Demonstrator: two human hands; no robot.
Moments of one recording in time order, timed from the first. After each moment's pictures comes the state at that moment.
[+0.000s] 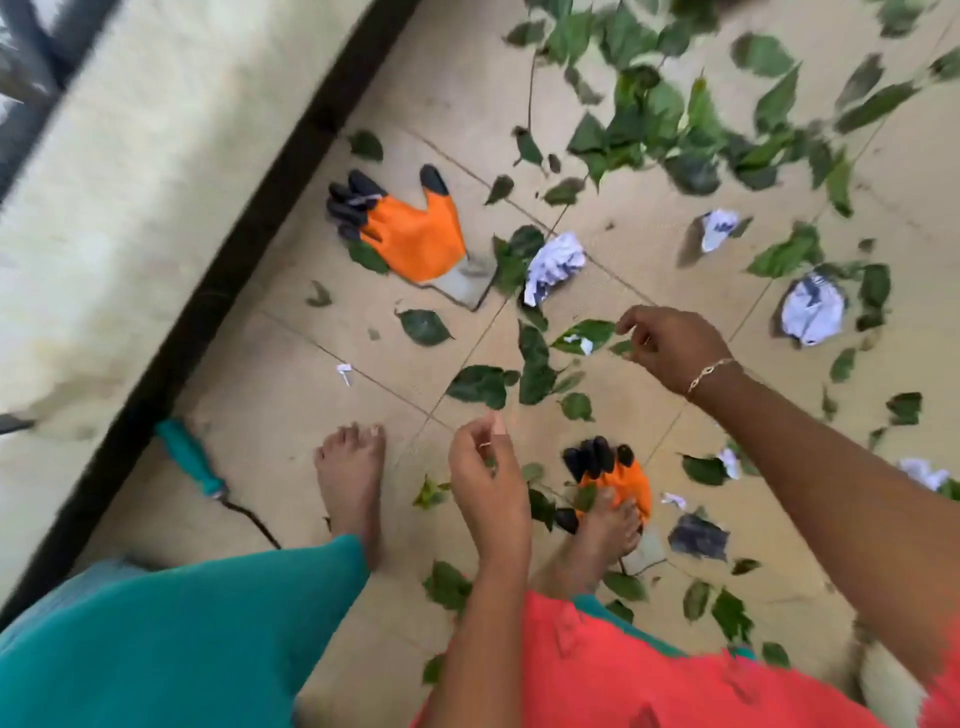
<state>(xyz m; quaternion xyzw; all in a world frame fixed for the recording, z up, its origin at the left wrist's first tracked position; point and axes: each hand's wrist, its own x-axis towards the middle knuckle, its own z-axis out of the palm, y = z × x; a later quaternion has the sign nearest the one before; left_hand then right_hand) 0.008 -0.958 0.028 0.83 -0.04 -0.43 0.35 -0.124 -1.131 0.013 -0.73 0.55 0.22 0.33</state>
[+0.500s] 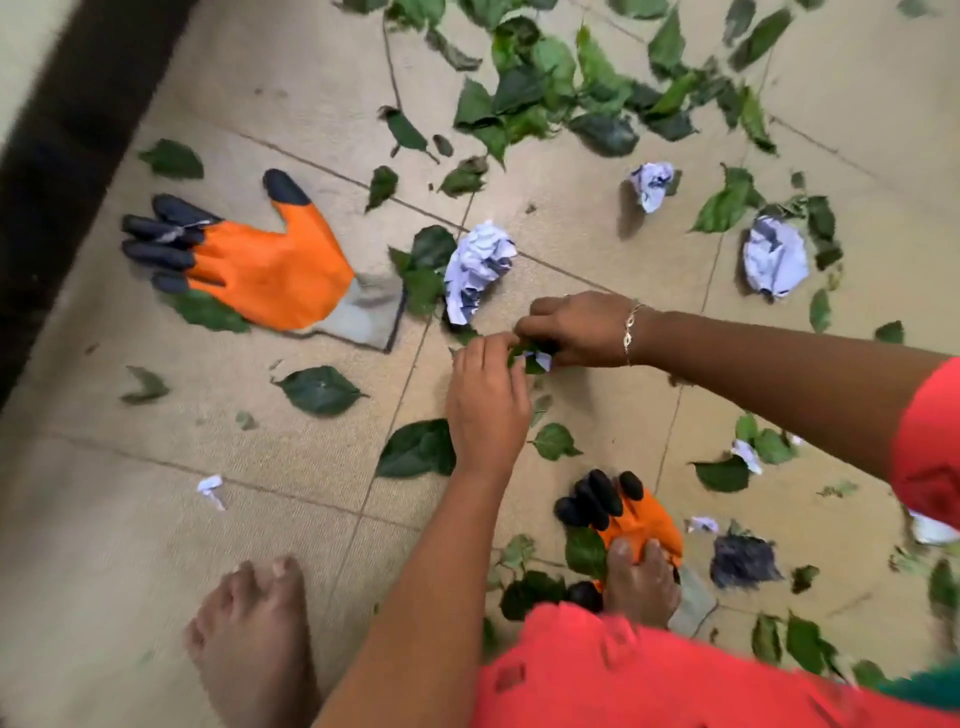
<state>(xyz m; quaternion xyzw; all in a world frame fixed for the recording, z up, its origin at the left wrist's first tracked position) -0.008 -1.042 -0.143 0.70 -0.56 -0.31 0.30 -0.133 -1.156 -0.109 -0.87 0.32 0.31 0.22</state>
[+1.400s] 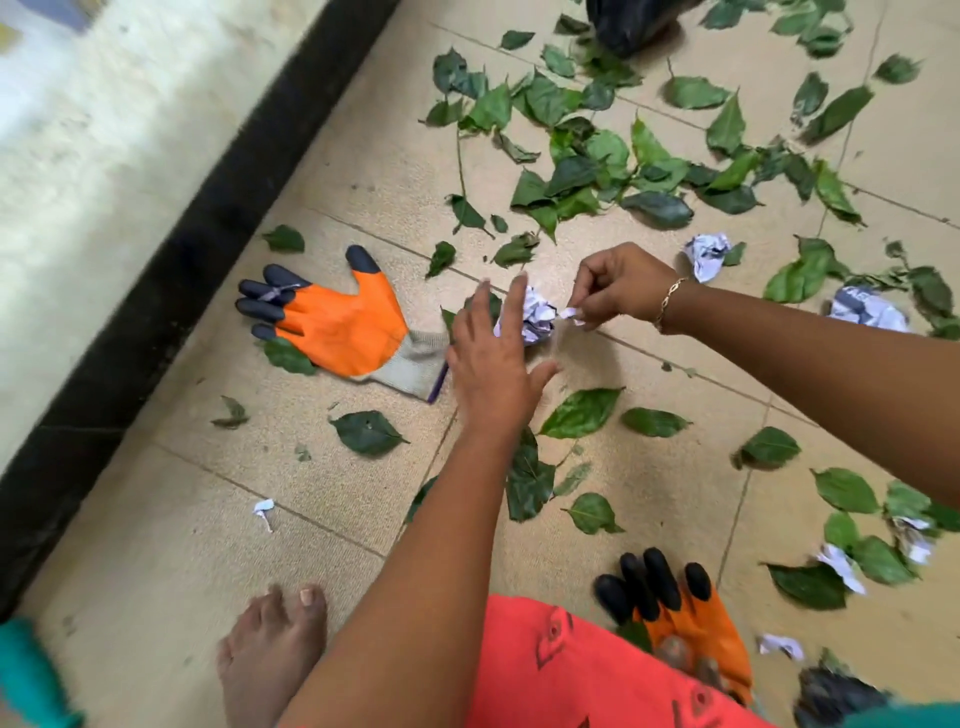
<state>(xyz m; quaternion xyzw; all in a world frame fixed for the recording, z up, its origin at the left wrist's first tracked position) 0.015 -1.116 -0.126 0.75 -0.60 -0.23 0.15 -0.130 -1.233 -0.113 -0.58 0.53 -0.09 0.61</state>
